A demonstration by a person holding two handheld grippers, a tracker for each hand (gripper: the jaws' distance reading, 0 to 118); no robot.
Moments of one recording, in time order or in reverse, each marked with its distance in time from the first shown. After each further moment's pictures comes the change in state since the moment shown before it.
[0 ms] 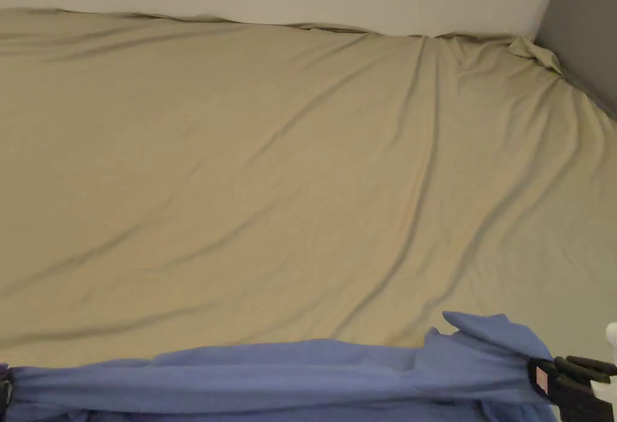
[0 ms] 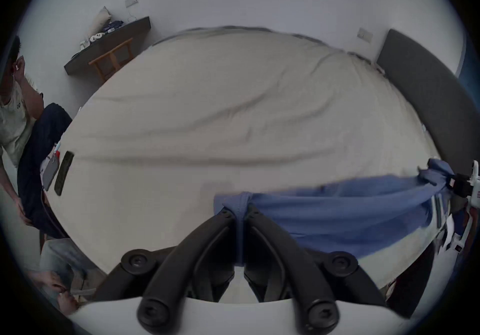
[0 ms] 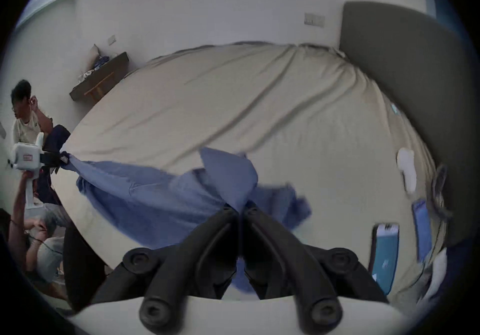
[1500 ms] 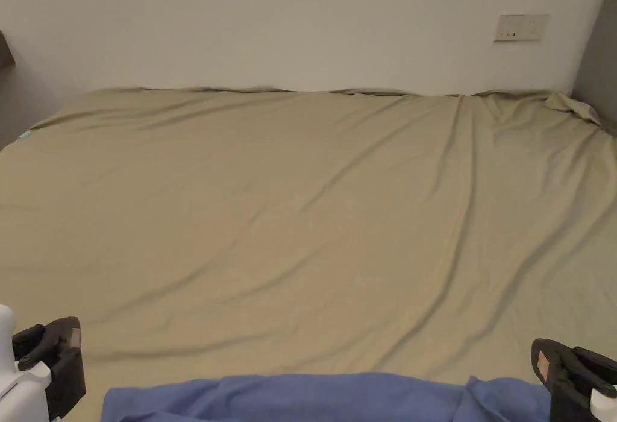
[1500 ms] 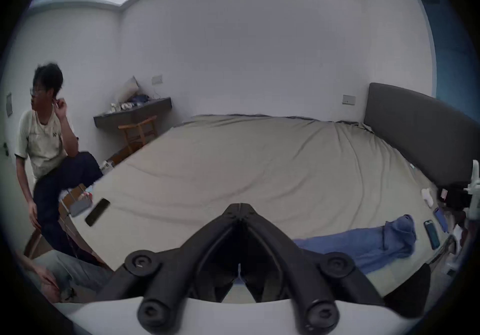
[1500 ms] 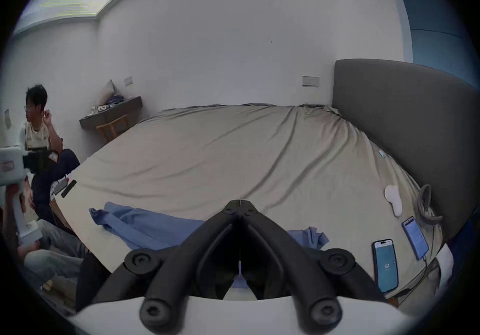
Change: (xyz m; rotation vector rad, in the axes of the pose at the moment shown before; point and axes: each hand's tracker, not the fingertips) left arm 0.023 -0.028 0.146 0.518 0.013 0.047; right arm -0.102 0.007 0.088 0.407 -0.015 0.044
